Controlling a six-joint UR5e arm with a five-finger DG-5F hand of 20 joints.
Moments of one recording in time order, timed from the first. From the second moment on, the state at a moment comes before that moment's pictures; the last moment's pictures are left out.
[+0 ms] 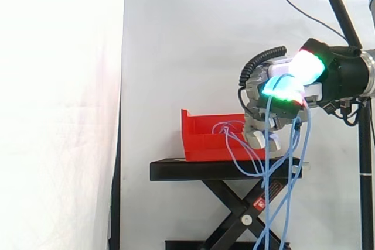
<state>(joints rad) 0.15 -2.07 -1.27 -3.10 -1.58 -0.28</state>
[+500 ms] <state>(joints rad) 0.15 -2.07 -1.27 -3.10 -1.58 -0.28</state>
